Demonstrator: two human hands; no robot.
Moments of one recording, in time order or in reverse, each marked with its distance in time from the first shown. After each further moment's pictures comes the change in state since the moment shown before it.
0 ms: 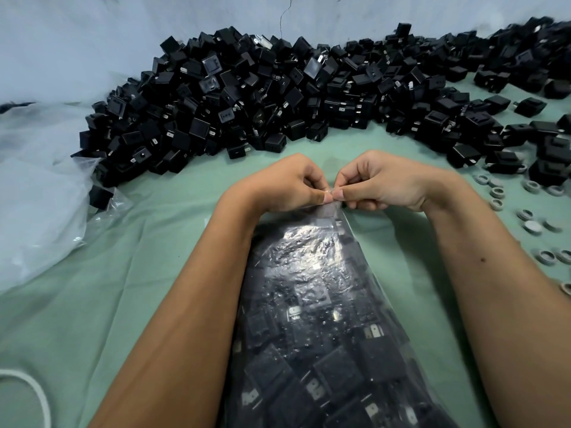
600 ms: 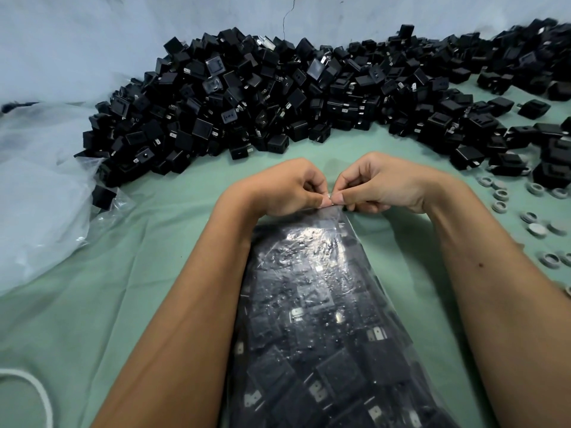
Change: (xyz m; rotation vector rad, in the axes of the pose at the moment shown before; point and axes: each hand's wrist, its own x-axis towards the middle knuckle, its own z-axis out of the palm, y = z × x) left_hand -0.006 -0.002 -0.006 0.046 -0.078 0.011; right_hand 0.003 0.001 0.000 -0.047 0.001 0.021
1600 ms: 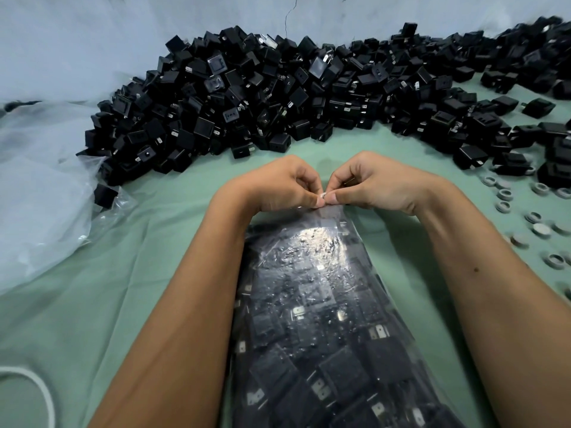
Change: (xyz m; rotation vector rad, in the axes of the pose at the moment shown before) left_hand -0.003 -0.012 -0.004 -0.095 0.021 -0.014; right_hand 0.005 -0.007 0.009 -0.134 0.045 -0.097
